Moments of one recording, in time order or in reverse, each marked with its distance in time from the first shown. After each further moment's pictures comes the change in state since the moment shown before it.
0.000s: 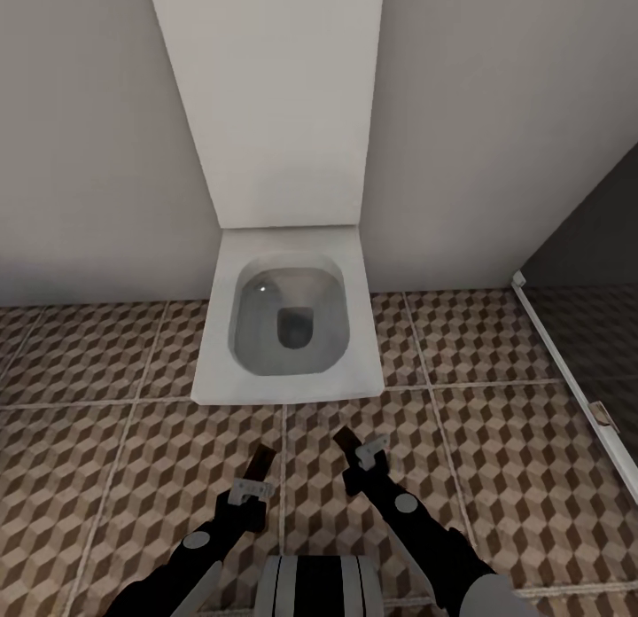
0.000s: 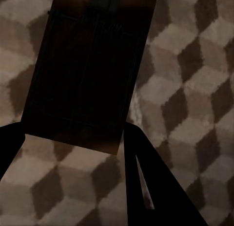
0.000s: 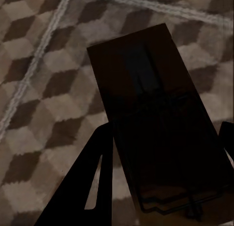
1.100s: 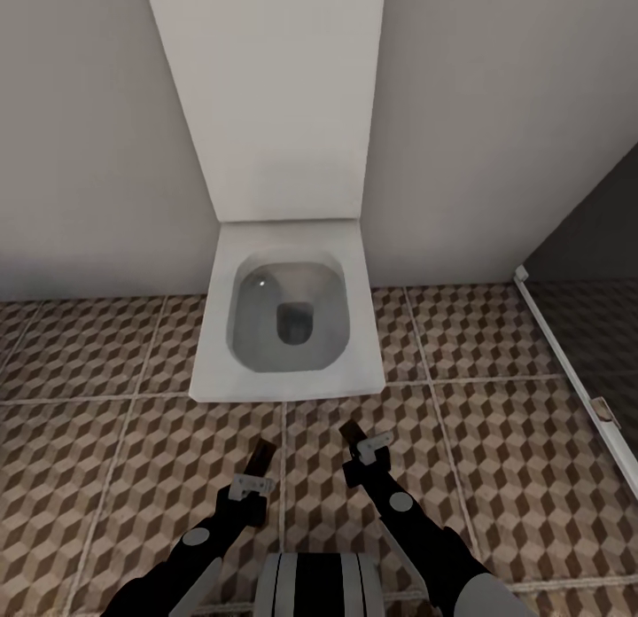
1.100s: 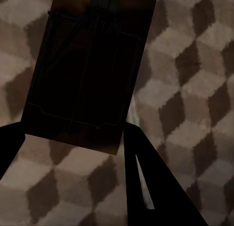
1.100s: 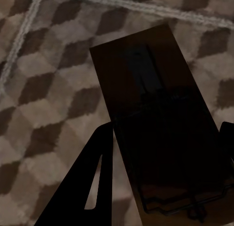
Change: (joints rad) left arm 0.000 0.003 0.006 -0.028 0.000 -0.003 0.001; right arm 0.000 0.020 -0.004 -0.012 -0.007 -0.002 -0.112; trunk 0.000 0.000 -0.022
